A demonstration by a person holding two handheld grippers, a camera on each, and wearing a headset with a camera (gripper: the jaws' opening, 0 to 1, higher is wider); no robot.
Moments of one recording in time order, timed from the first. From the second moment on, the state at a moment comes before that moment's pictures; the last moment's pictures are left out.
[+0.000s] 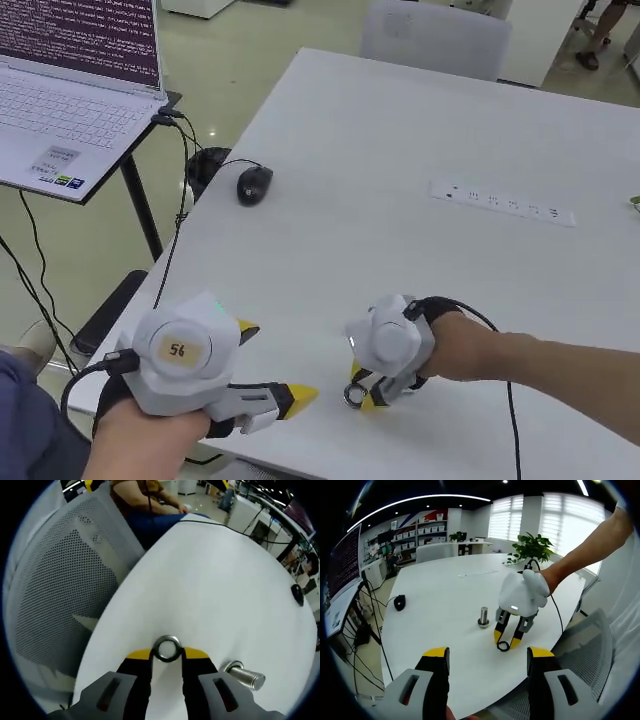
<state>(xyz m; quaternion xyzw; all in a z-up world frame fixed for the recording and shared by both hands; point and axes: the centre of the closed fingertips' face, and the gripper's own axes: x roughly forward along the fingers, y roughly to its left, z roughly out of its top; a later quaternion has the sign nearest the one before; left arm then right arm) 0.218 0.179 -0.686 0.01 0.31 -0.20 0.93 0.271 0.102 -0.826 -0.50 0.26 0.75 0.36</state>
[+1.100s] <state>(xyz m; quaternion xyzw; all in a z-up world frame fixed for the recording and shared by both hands) 0.220 0.175 -0.685 0.01 0.31 -0.20 0.93 0.351 0.117 -0.746 -0.43 0.26 0.68 0.54</state>
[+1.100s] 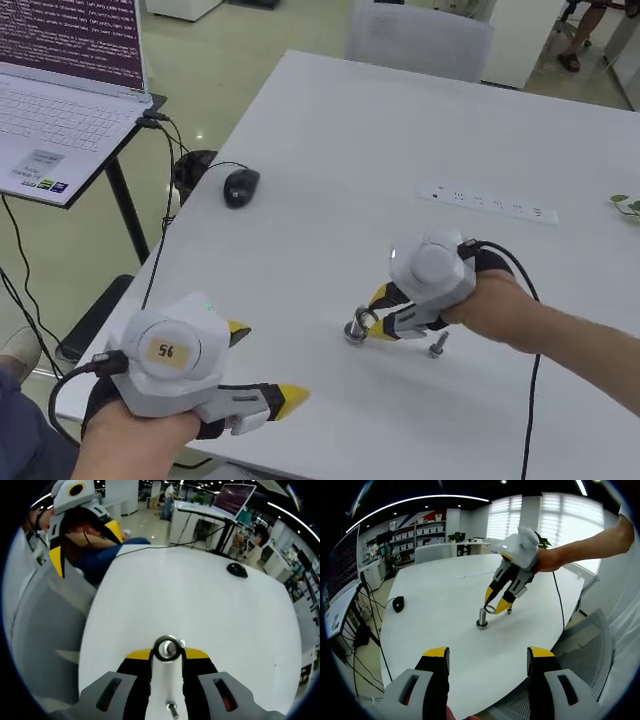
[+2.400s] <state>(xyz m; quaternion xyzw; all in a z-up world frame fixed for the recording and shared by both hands) 0.219 0.176 -0.687 0.01 0.31 -0.20 0.93 0.366 0.127 -0.791 -0.45 0.32 0.64 0.53</state>
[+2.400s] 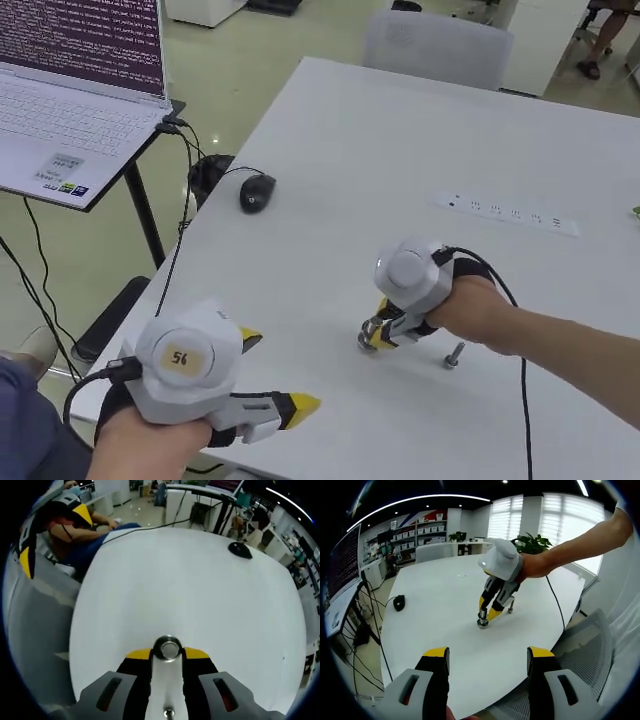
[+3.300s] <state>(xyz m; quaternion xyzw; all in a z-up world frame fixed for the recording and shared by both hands) 0.224 0.165 -0.688 0.02 0.31 -0.22 0.92 0.350 0.098 -0.803 -0.34 0.37 0.60 0.62</state>
